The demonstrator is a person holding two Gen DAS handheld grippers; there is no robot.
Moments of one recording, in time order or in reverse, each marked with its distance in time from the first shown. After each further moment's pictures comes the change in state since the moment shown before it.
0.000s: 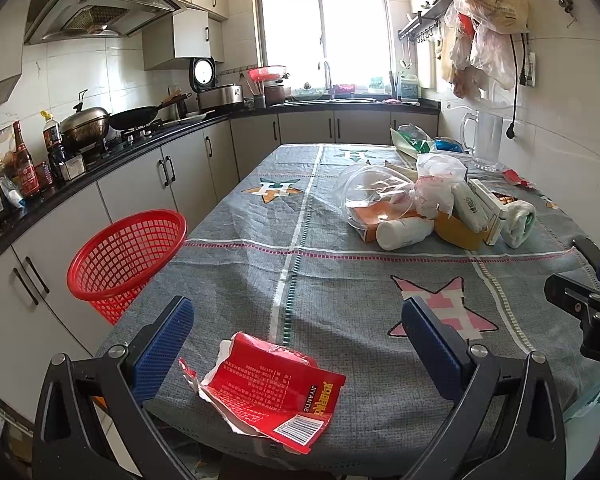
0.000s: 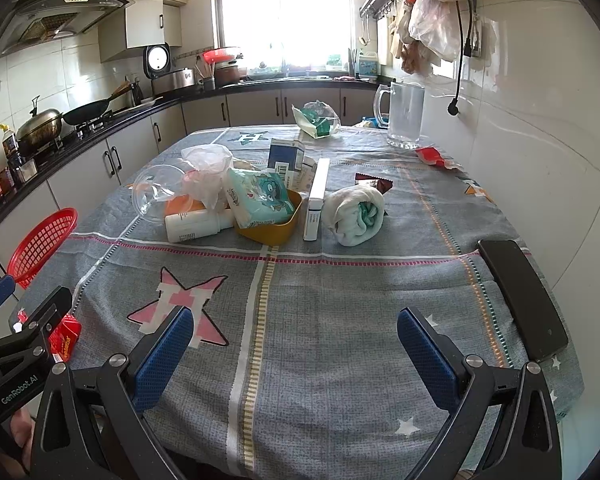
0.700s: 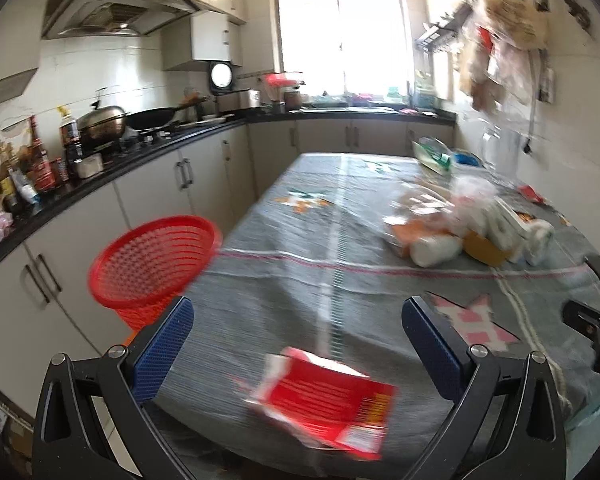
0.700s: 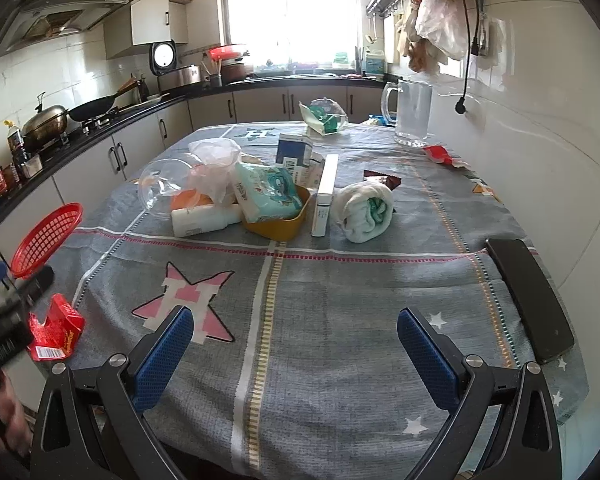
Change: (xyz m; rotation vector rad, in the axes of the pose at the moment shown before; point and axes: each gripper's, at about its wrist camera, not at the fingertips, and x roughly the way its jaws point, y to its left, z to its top) left arm -0.004 0.044 0.011 -0.045 -0.028 0.047; right arm 0.002 0.002 -0.001 -0.013 0.007 0.032
